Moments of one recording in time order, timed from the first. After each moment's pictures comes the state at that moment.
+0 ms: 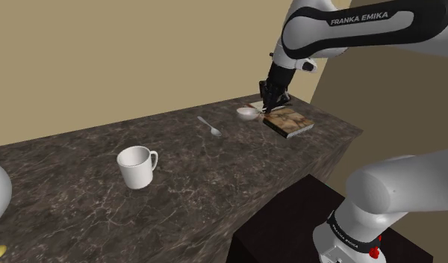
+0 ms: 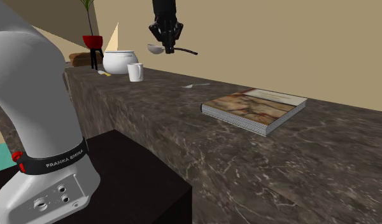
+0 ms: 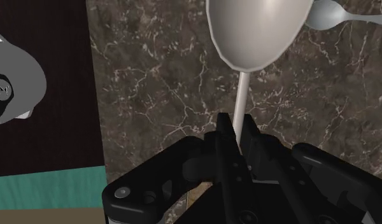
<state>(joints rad) -0.35 -0.64 0.29 -2.47 0.21 1.95 1.53</state>
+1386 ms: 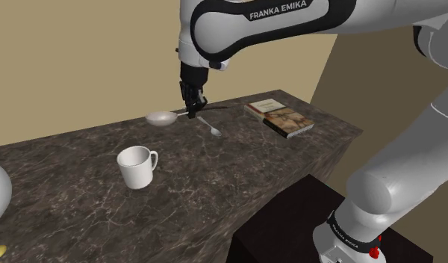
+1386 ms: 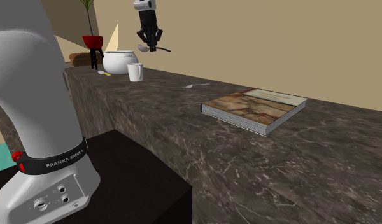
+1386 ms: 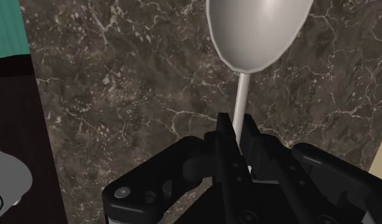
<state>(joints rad) -0.33 -0.08 0.79 -1.95 0.01 2.00 2.15</state>
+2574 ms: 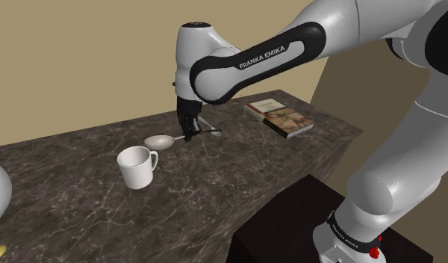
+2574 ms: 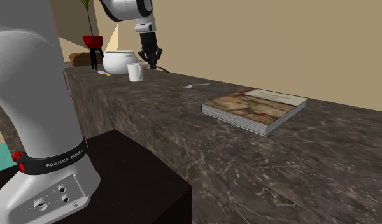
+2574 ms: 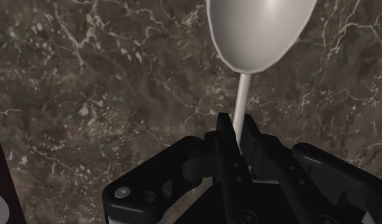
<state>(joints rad) -0.31 0.05 0.81 -2.08 -0.10 2.22 2.25</state>
